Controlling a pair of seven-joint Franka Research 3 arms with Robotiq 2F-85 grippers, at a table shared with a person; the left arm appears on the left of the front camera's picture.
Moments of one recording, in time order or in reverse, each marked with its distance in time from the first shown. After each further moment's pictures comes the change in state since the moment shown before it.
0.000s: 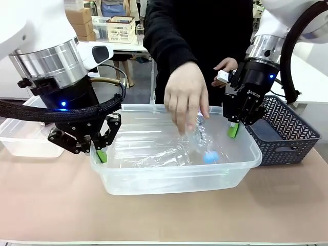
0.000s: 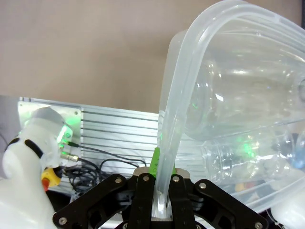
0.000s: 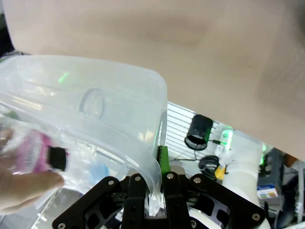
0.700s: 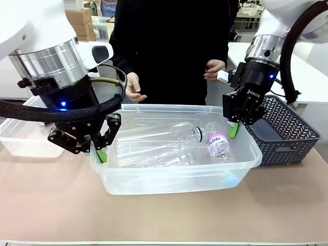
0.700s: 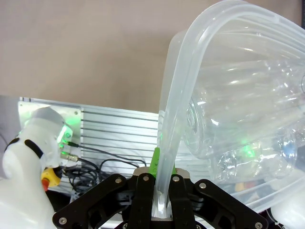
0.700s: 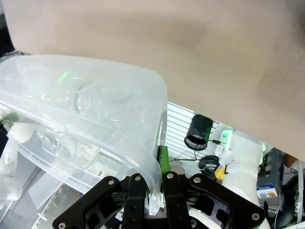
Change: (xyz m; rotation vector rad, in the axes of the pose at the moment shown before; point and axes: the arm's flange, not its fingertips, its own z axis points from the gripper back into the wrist) left arm 0.000 0.000 0.000 0.000 0.000 0.000; right arm 0.000 0.000 0.000 0.000 0.000 0.000
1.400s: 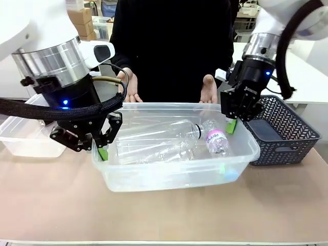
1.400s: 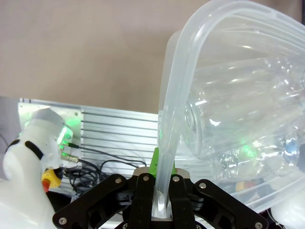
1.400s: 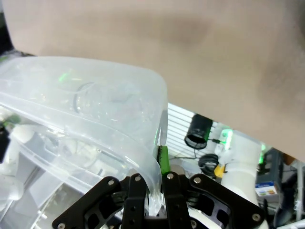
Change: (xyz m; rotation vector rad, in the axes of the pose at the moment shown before) left arm 0.008 -0.002 0.001 0.003 0.000 -0.004; right arm 0.021 0.002 0.010 -0.002 0.025 0.000
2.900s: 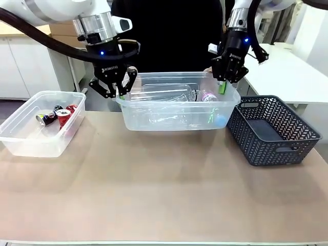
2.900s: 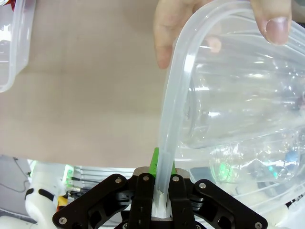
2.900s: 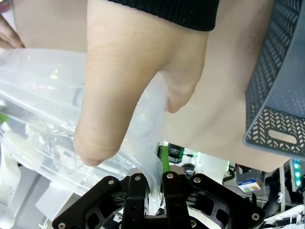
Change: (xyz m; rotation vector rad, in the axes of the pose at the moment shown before) left arm 0.217 -0.028 -0.012 -0.029 0.095 -0.011; right arm 0.136 -0.018 0.098 -0.098 -0.021 -0.050
